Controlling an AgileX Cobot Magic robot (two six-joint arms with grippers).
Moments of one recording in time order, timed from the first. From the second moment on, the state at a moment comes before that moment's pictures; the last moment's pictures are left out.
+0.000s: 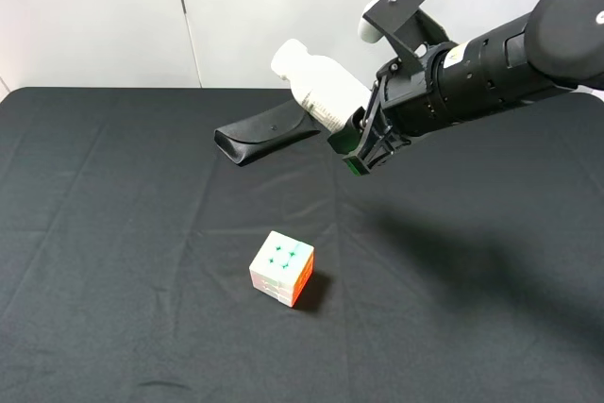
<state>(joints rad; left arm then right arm) -0.11 -0.01 -0.50 0.02 1.10 -0.06 0.60 1.44 -0.85 0.41 0.24 -0.68</state>
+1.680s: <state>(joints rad) 0.03 -0.01 -0.49 0.01 1.06 -0.04 0.35 1.45 -0.93 0.07 0.69 -0.05</state>
